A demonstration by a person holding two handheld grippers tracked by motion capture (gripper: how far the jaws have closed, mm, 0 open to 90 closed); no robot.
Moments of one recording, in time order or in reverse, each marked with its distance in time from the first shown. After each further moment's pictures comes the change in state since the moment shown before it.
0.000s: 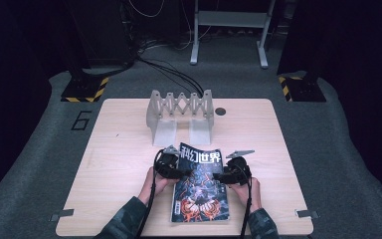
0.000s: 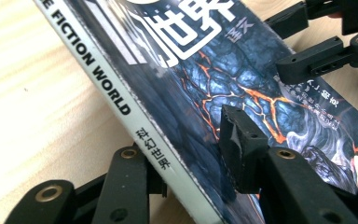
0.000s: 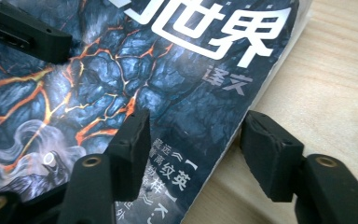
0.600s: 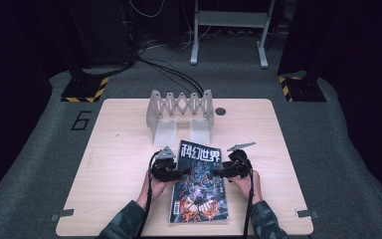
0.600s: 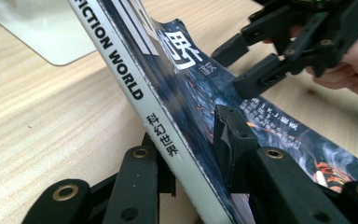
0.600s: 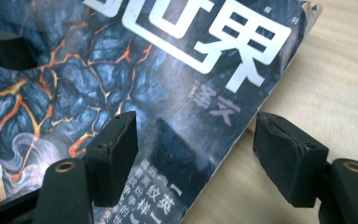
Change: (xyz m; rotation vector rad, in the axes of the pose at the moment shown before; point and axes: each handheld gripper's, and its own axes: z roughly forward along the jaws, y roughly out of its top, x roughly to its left) left arm -0.009 -0.009 -0.021 -0.194 -0.048 0.051; right arm -0.021 0.017 0.007 0.019 0.124 0.018
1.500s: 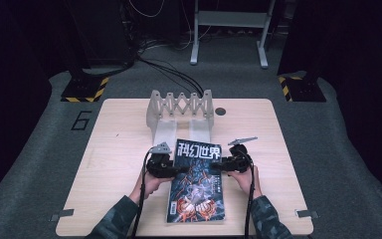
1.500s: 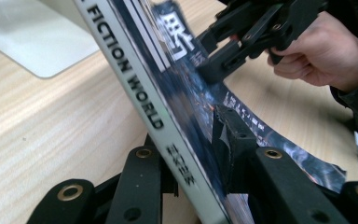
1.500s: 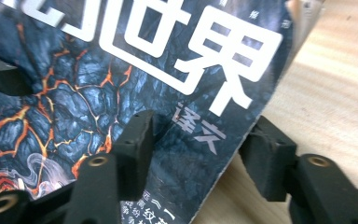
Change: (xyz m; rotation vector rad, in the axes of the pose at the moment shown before) left arm 0.007 0.020 -0.017 0.061 -0.101 0.003; right arm -0.002 0.016 -0.006 -0.057 0.085 0.025
